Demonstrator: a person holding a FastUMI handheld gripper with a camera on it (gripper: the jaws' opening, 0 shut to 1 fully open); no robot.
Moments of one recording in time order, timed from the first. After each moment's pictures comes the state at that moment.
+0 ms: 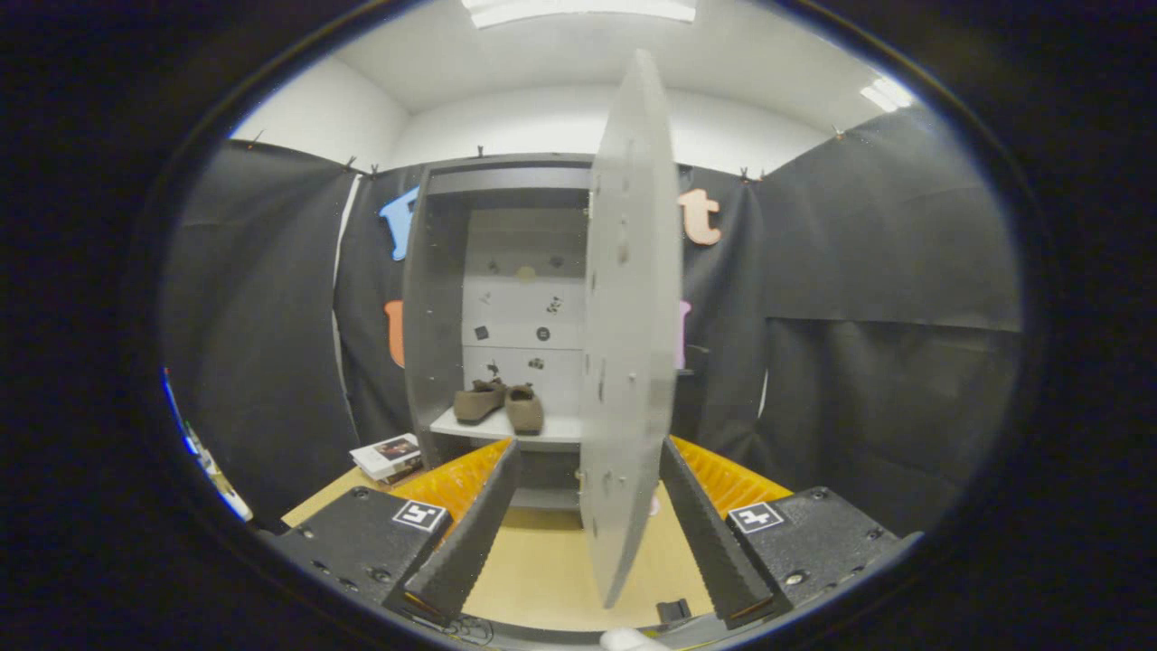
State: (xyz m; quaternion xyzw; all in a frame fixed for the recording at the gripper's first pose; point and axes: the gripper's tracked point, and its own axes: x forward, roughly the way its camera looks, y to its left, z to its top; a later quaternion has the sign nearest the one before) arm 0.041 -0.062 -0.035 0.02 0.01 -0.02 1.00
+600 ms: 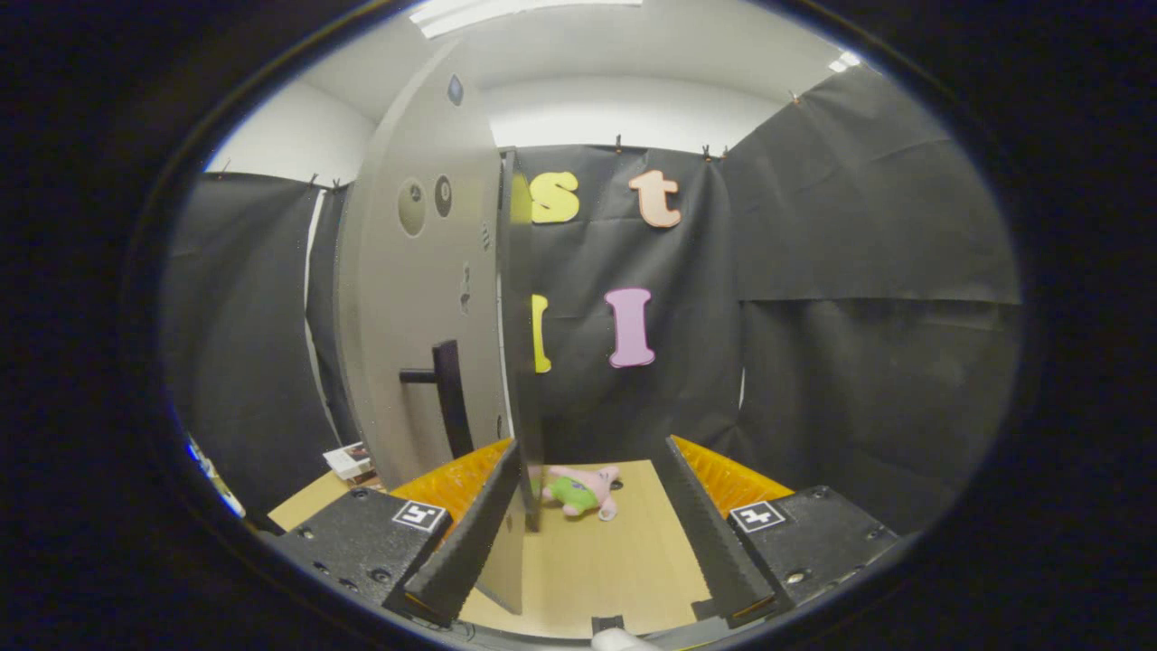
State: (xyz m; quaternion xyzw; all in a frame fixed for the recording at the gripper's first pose) arm 0.117 -0.186 -0.029 0.04 0.02 0.02 1.00
